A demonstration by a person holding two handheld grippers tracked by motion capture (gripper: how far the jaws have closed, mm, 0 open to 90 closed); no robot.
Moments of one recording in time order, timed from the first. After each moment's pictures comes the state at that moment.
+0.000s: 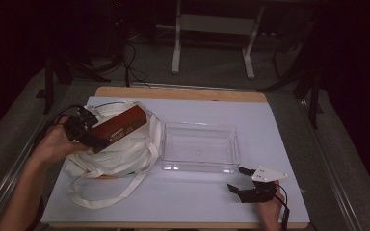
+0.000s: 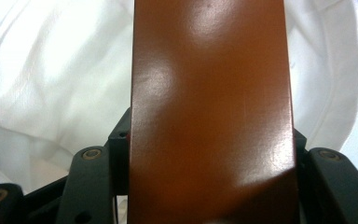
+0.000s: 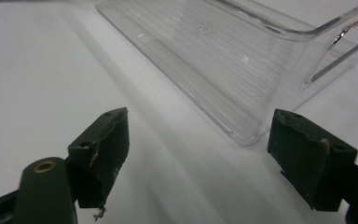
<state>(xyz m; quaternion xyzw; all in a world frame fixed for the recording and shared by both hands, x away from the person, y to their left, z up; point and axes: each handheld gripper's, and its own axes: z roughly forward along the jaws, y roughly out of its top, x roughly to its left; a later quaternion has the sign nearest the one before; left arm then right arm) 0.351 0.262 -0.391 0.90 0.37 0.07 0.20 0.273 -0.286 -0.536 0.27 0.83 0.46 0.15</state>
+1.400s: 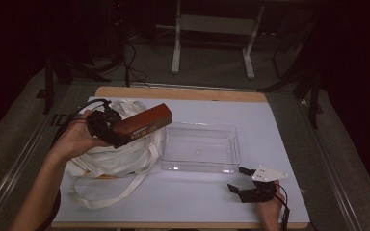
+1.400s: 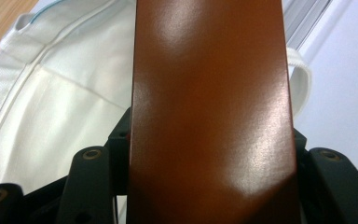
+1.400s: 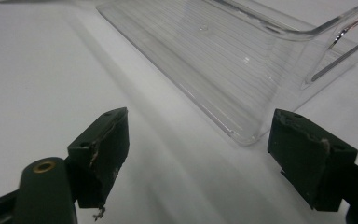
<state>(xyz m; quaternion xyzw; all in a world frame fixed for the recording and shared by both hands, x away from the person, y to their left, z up) 0.350 0.196 -0.363 0.93 0.28 0.10 0.21 0.274 -0.287 -0.536 0.27 0.83 0.46 0.15</state>
